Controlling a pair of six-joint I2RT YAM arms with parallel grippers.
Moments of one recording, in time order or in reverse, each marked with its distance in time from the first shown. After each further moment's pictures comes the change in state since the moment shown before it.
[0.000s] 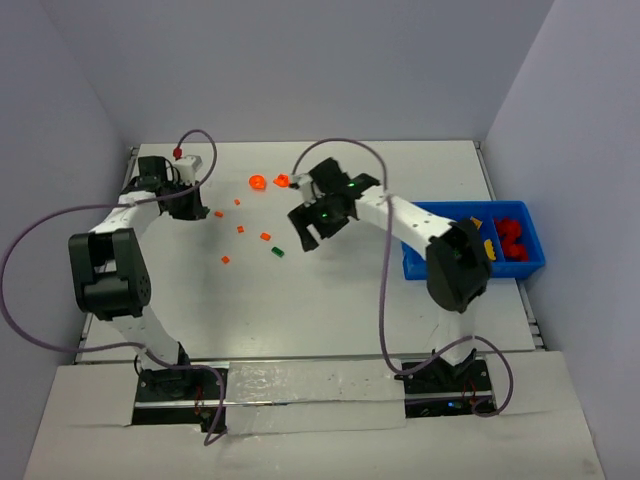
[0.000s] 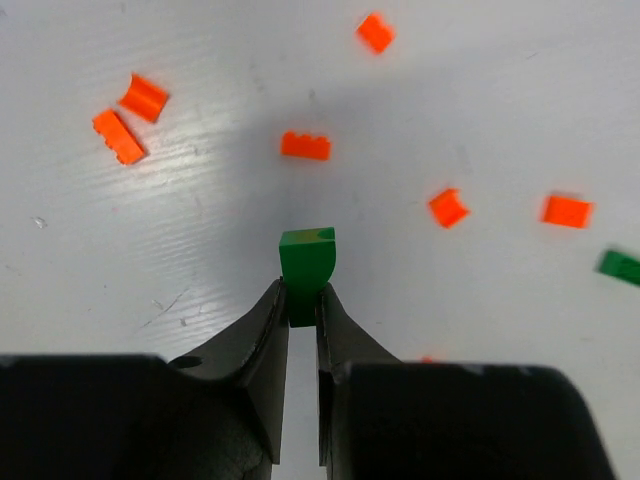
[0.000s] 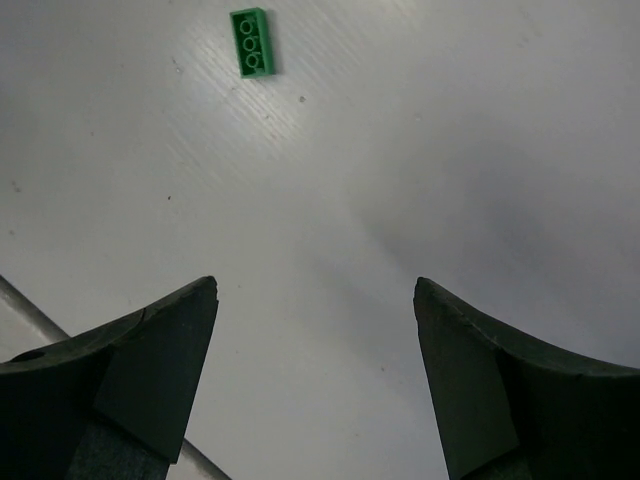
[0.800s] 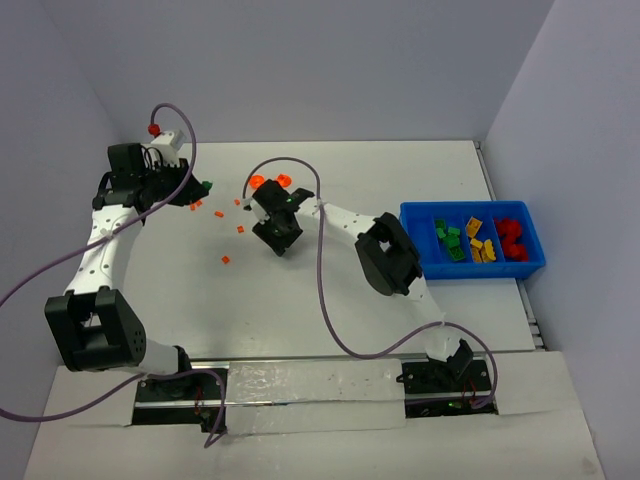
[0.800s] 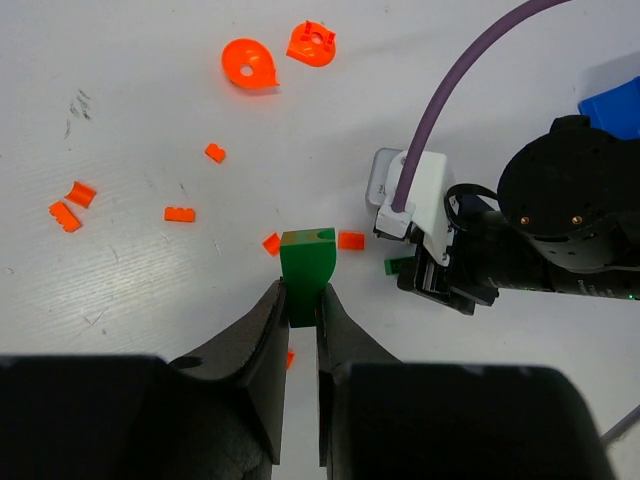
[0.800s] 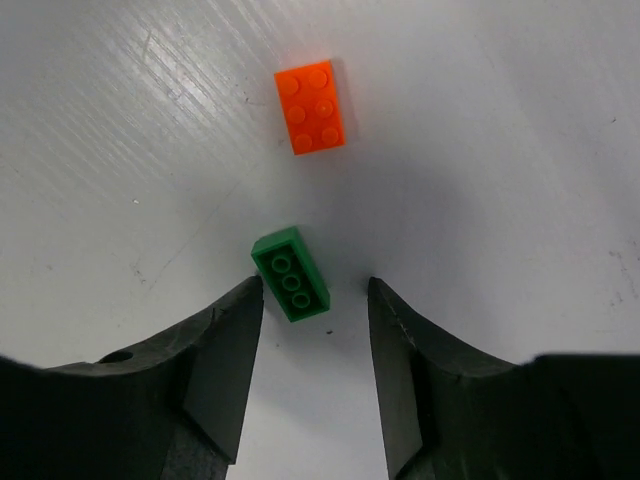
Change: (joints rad) left arm 0.004 -0.375 -0.001 -0.049 0.236 -0.180; right arm 0.224 0.535 0.462 -0.029 0.232 -0.041
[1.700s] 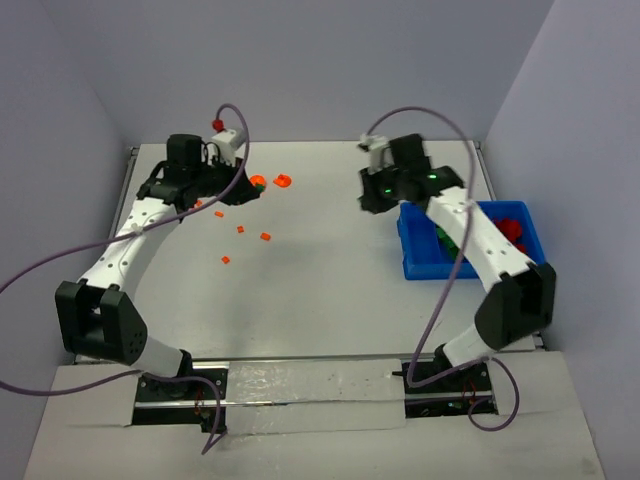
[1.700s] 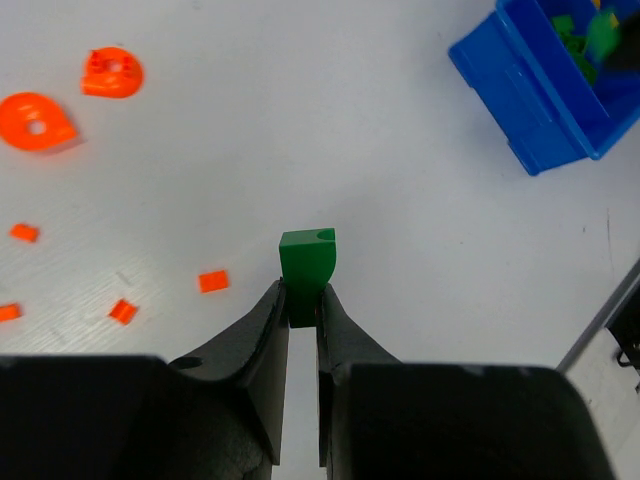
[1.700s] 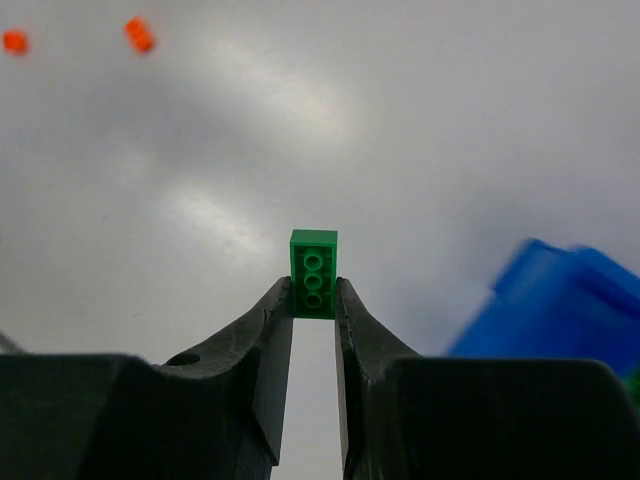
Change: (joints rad) left arm -0.321 0.044 0.077 0.003 -0.051 -0.052; right arm -0.452 -0.841 -0.577 0.056 -0.234 -0.017
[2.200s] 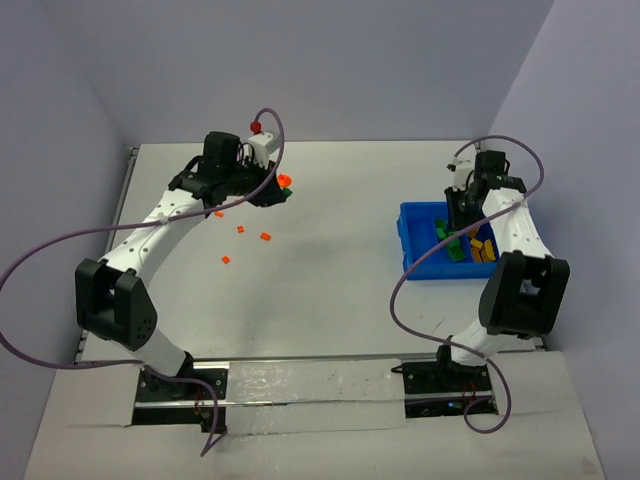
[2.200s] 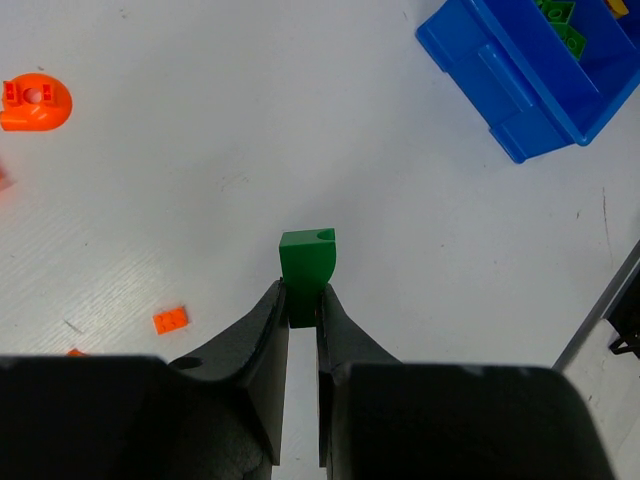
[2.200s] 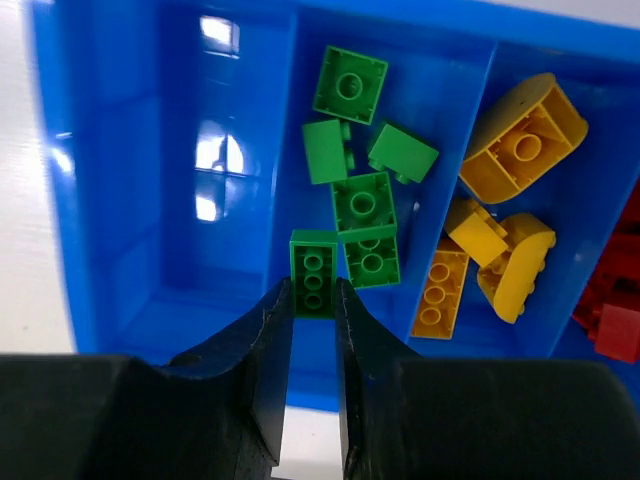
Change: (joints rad) left arm -0.168 0.110 0.086 -0.003 -0.067 0.000; right arm -0.560 0.008 -0.142 -0.125 0.099 -0.220
